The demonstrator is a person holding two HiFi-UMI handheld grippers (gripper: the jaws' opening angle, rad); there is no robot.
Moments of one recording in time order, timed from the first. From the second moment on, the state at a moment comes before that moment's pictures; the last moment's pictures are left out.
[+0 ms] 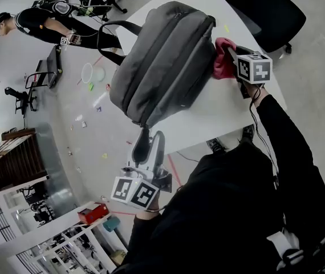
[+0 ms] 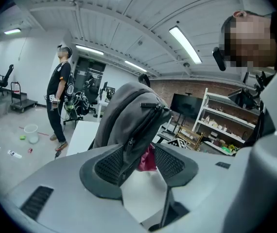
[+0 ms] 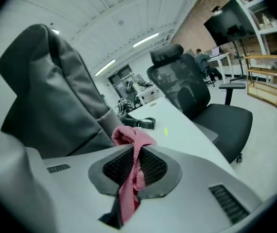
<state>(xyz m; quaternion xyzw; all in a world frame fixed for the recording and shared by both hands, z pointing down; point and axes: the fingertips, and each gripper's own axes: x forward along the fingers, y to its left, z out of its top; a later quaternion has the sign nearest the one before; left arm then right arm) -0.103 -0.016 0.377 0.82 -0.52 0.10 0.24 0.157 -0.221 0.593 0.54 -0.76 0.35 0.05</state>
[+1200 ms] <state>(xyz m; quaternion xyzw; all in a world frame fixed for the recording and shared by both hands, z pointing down) -0.175 0.087 0.462 0.82 -0.50 0.21 0.17 -0.138 0.061 0.441 0.04 -0.95 0.28 0.10</state>
